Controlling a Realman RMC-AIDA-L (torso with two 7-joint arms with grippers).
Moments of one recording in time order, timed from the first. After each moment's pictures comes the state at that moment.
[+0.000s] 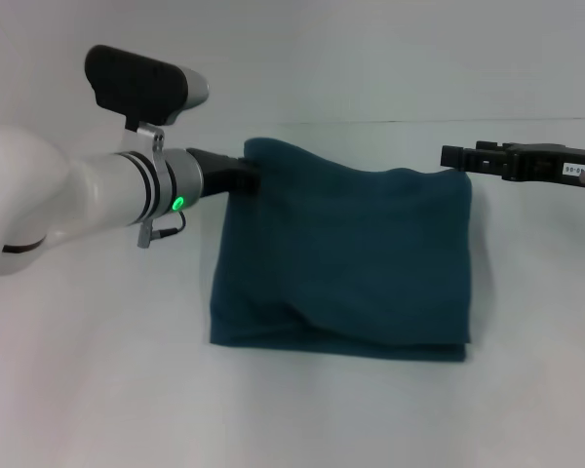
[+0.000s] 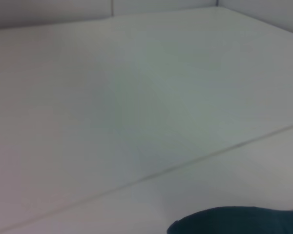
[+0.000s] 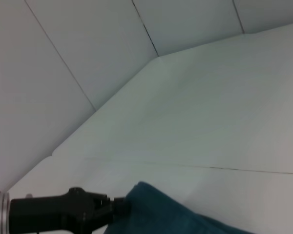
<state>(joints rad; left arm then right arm) -0.89 -2.16 1.16 0.43 1.99 0.39 -1.93 0.63 2.02 -0.70 -0.70 -1.99 -1.23 1.91</state>
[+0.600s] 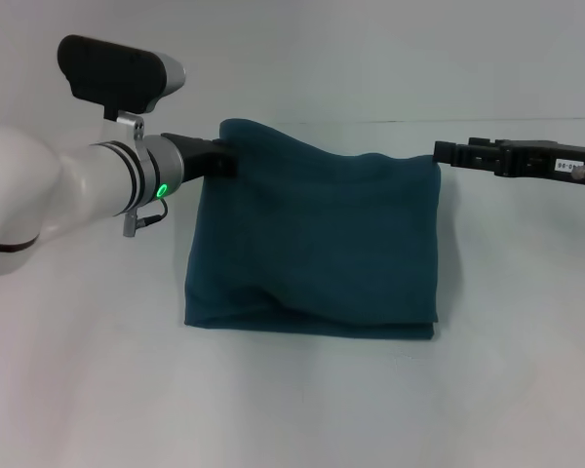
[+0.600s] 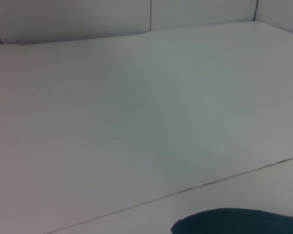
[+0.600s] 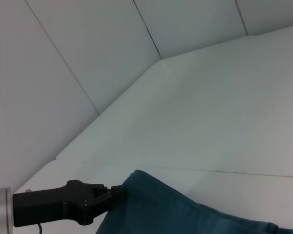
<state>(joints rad) -0.88 -2.16 1.13 0.43 1.99 0.31 -1.94 0.65 2.03 -0.70 -0.68 -1.97 -1.23 1.91</state>
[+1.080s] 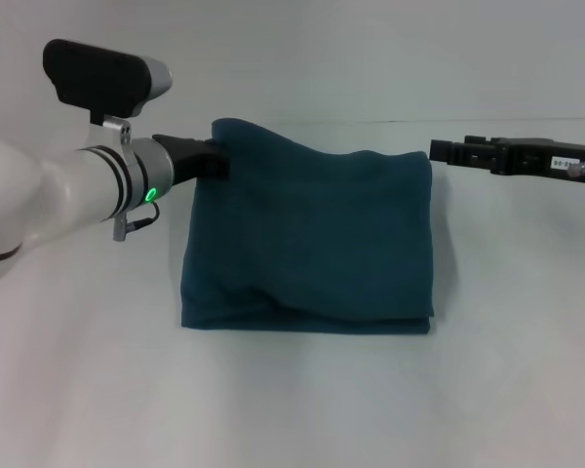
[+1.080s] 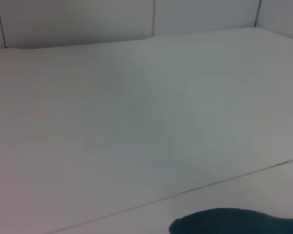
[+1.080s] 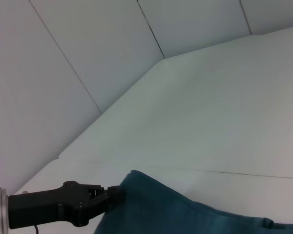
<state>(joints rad) -0.82 -2.17 1.14 0.50 2.00 0.34 -1.93 0.66 2.02 -0.71 -0.67 -1.97 -1.22 1.90</state>
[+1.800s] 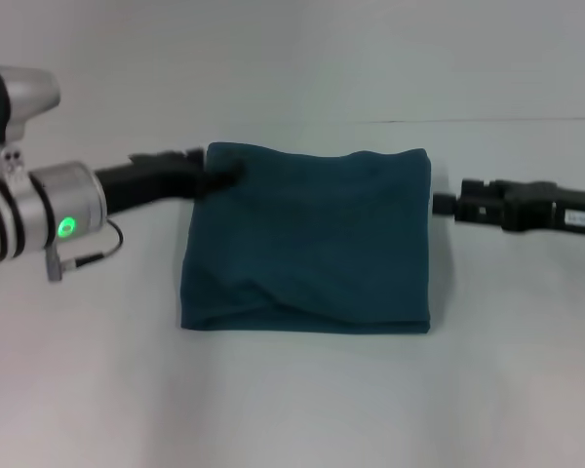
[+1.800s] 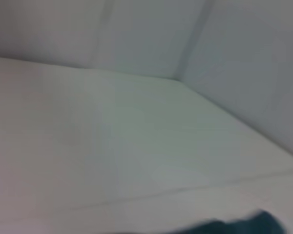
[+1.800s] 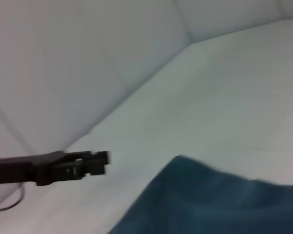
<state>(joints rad) -0.52 -2.17 0.99 0.90 1.89 0.98 -1.89 0.58 2.03 -0.69 -0.68 -1.96 -1.40 1.76</state>
